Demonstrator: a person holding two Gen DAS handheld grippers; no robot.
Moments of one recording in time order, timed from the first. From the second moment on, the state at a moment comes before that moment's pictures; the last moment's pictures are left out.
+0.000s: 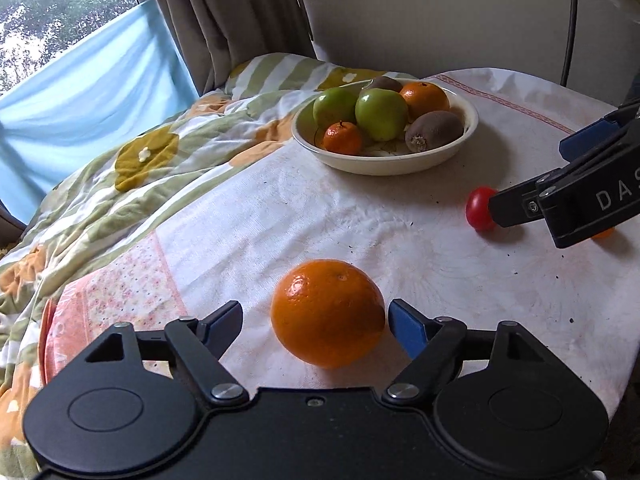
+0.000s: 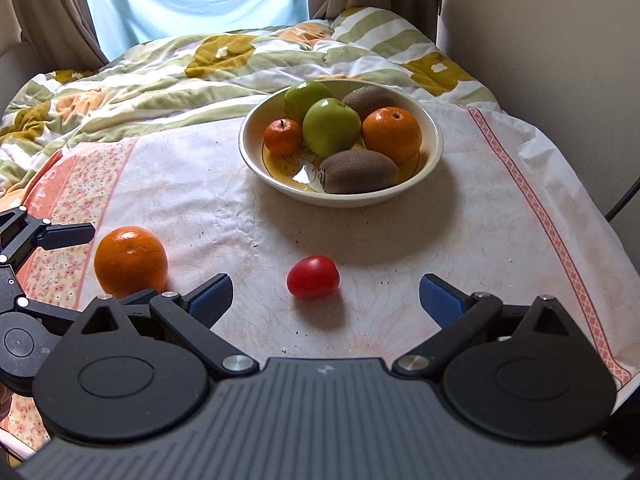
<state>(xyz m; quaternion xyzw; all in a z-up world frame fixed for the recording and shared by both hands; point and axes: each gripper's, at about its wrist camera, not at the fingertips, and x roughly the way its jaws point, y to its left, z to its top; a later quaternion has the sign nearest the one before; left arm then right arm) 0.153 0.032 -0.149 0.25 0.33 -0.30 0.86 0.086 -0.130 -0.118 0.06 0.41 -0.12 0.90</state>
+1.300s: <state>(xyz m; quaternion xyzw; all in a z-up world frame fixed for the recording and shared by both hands) 0.151 0.047 -0.153 0.22 0.37 -0.28 0.86 0.116 -0.135 -0.154 0.05 0.44 -0.09 0.89</state>
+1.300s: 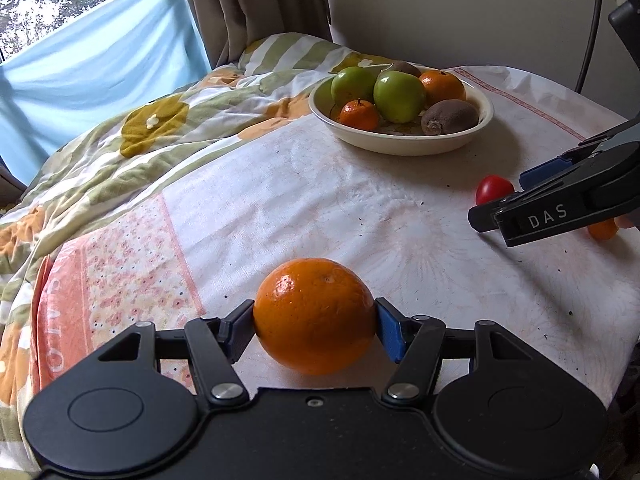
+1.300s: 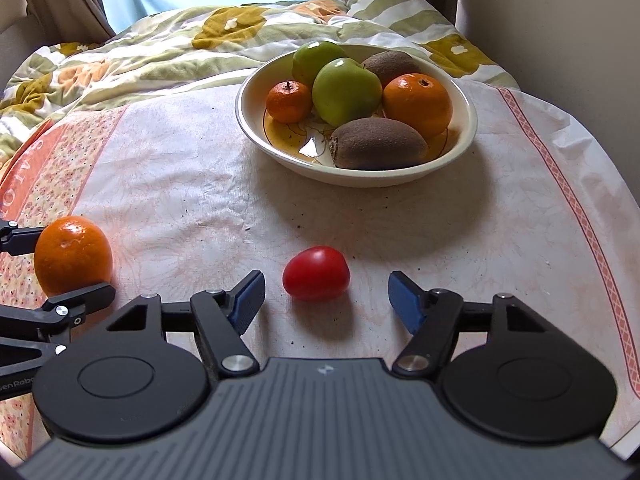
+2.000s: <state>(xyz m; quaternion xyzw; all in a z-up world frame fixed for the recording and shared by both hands) 0.144 0.061 -0.140 0.19 0.37 -0.26 0.87 0.115 -0.125 -0.142 0.03 0.43 -0.06 0.90</state>
